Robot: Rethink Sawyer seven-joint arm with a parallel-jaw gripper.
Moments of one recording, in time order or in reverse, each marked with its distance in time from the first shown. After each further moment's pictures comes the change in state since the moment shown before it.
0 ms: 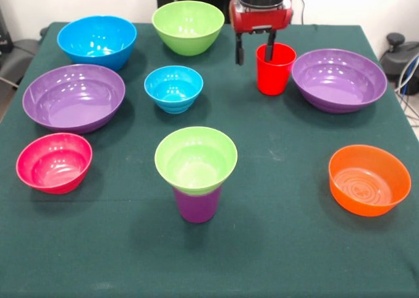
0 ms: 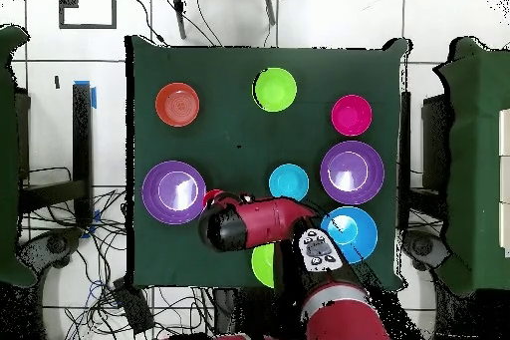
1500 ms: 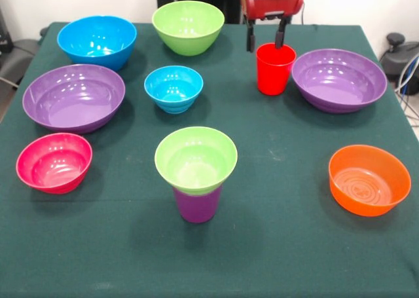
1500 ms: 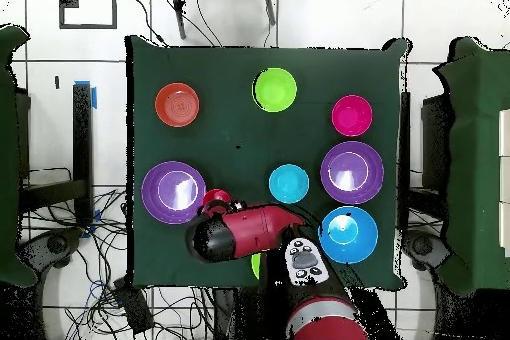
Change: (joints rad) arm 0.039 -0.066 0.000 0.052 0.000 0.015 0.000
